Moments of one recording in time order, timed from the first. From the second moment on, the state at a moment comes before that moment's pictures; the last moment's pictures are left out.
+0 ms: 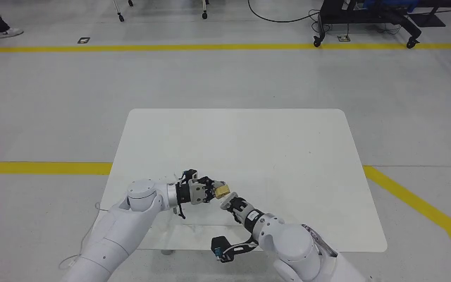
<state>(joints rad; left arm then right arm) 0.86 -1.24 -0.93 -1.06 -0.78 0.29 -0.99 -1.25 -1.11 0.89 -2.09 -2.74 -0.86 0.08</state>
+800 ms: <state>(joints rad) 0.87 -1.24 -0.94 -1.06 -0.76 0.30 -1.00 -1.20 -1.14 0.85 -2.06 -2.73 -0.91 0.17</state>
